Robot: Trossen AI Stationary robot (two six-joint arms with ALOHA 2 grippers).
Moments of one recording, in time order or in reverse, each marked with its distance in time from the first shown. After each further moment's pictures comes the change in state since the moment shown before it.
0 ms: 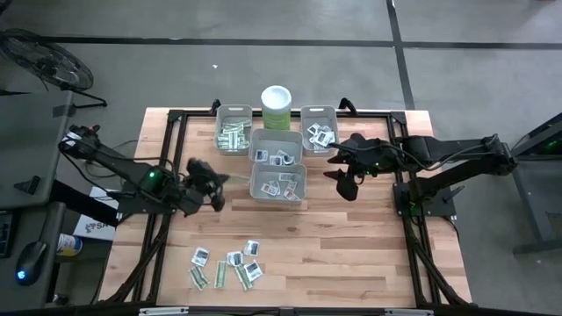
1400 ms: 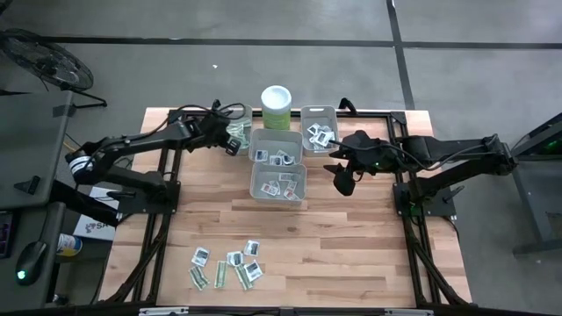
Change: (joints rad) left arm 1.041 0.301 -0.001 0.221 0.560 0.581; right arm 0.000 0.000 0.000 -0.002 0.109 0.076
